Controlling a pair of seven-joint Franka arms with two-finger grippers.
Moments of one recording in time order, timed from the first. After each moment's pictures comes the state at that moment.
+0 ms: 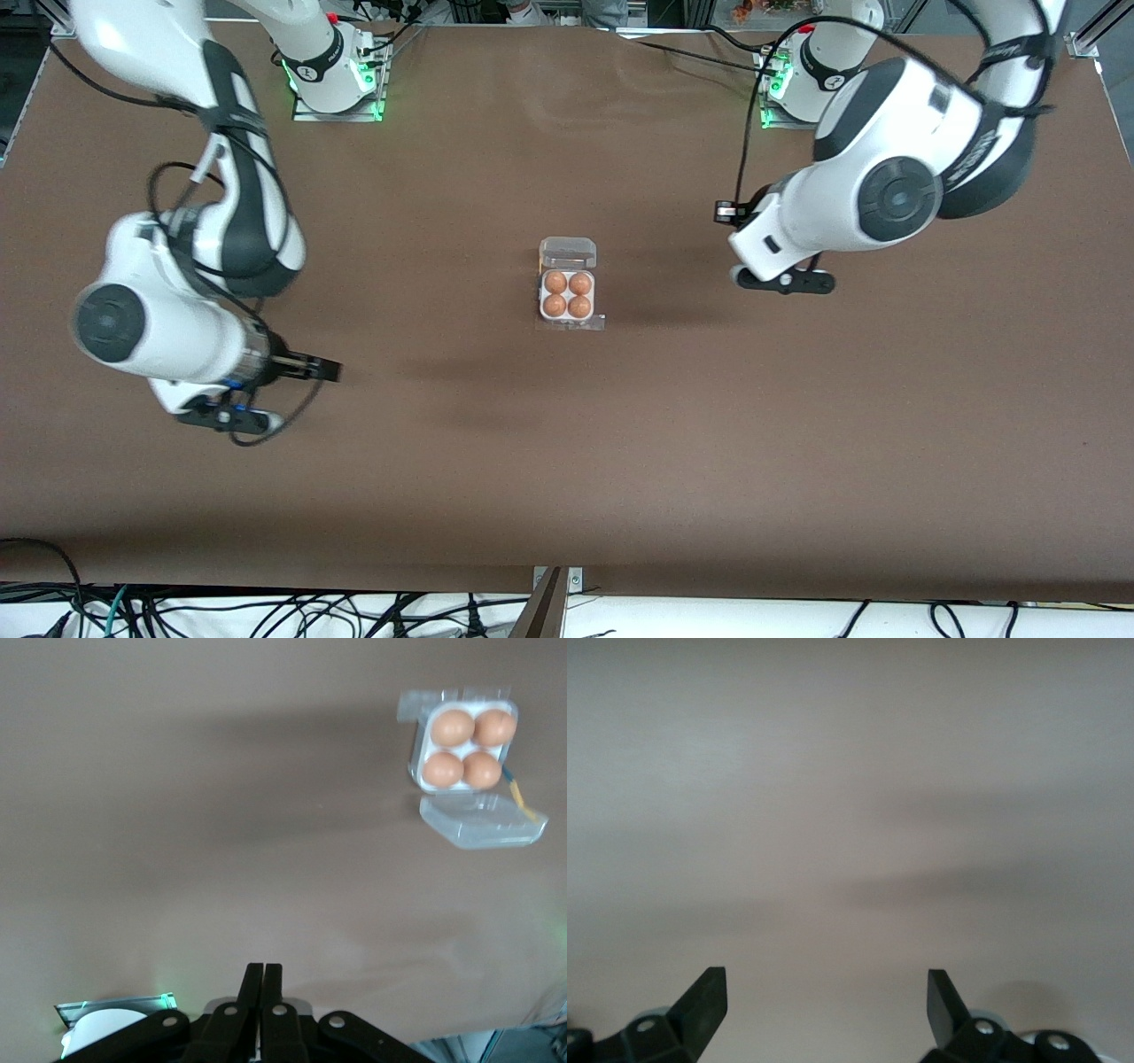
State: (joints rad) left arm -0.04 0.35 -0.43 -1.56 -0.17 1.48 -0.41; right arm 0.26 0.53 -0.17 -1.39 0.08 1.85 0.16
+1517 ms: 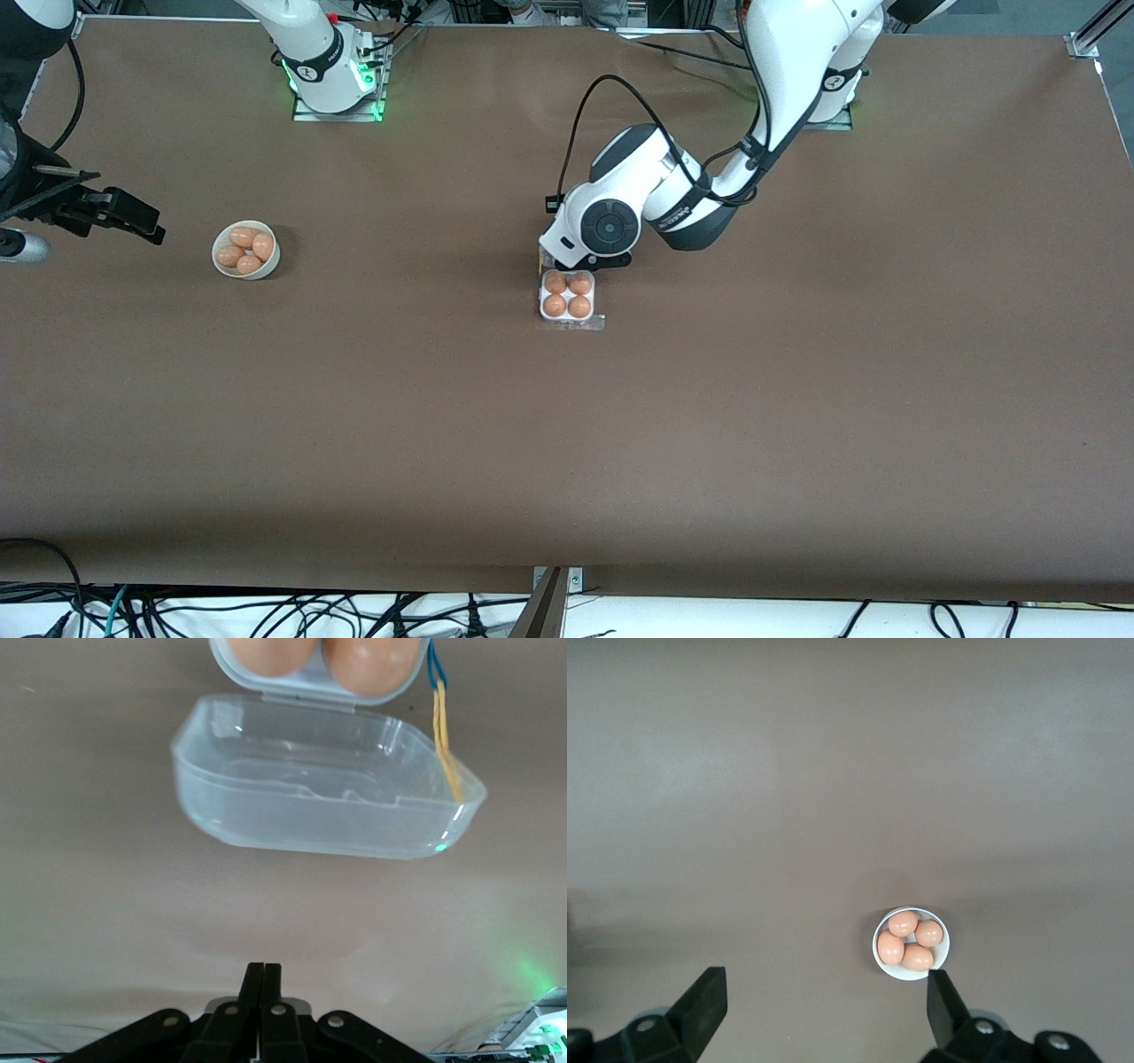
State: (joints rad) left arm -0.42 0.68 -0.44 -1.54 -0.28 1.80 -0.82; right arm 0.10 0.03 -0.11 -1.65 -0.01 1.66 0.08
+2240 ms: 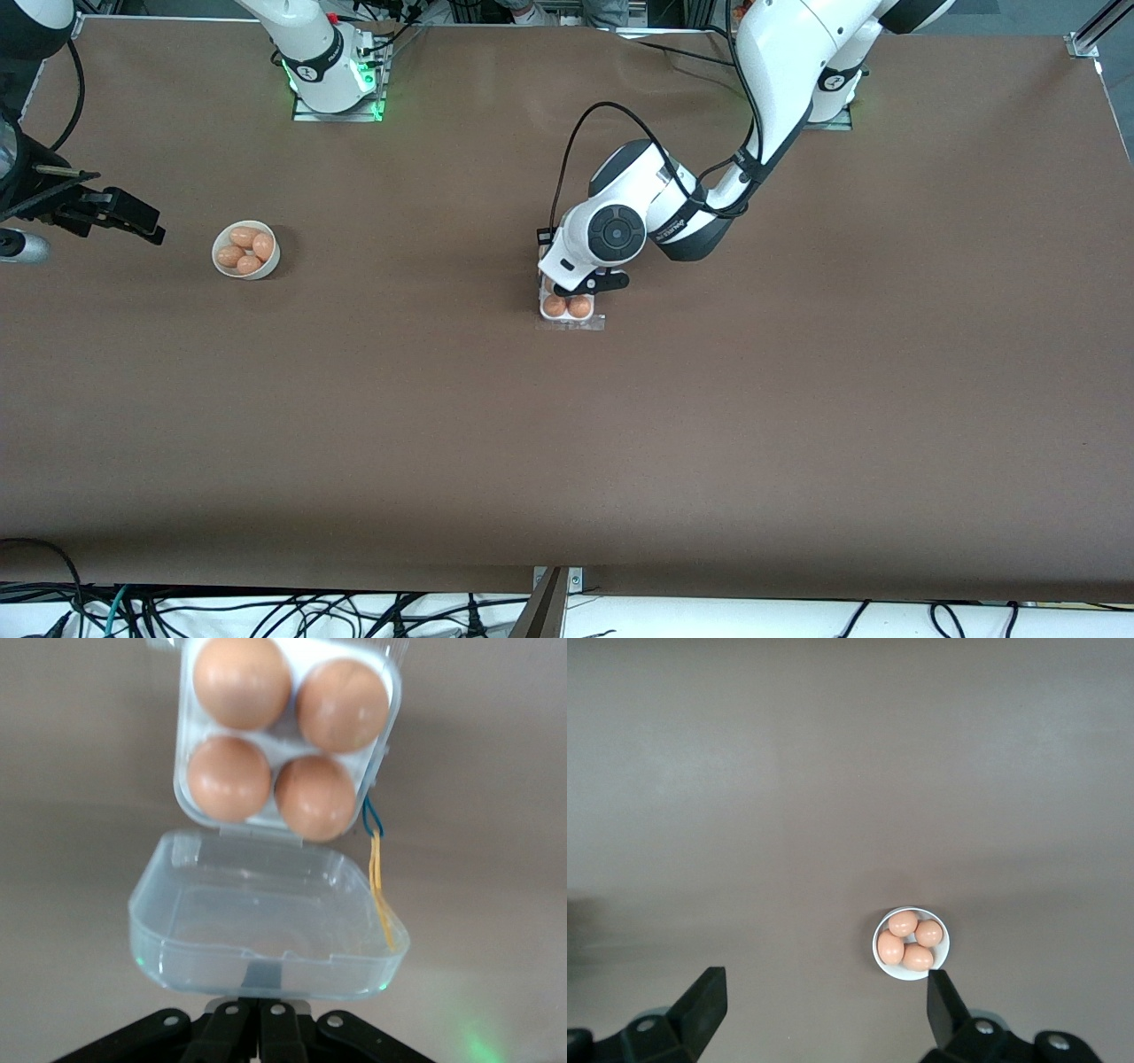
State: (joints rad) left arm -0.43 0.70 -0.38 -1.51 -0.24 1.99 -0.83; right arm 0.10 0.03 -0.11 -1.65 -0.01 1.66 0.08
